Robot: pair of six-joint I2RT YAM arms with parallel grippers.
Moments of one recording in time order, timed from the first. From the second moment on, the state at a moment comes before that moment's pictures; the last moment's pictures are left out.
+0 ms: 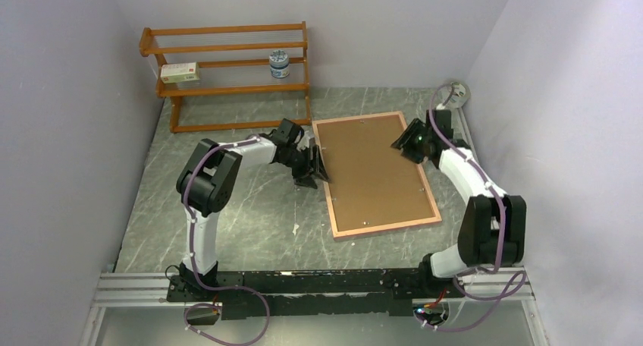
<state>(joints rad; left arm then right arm) -0.52 2.06 1.30 -0.29 0.65 -0.69 0.03 1.43 0.96 -0.33 -0.18 0.66</state>
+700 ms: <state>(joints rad) -0.47 2.40 2.22 -0.49 0.35 -0.12 0.01 1.30 0.93 -0.72 -0.10 0.78</state>
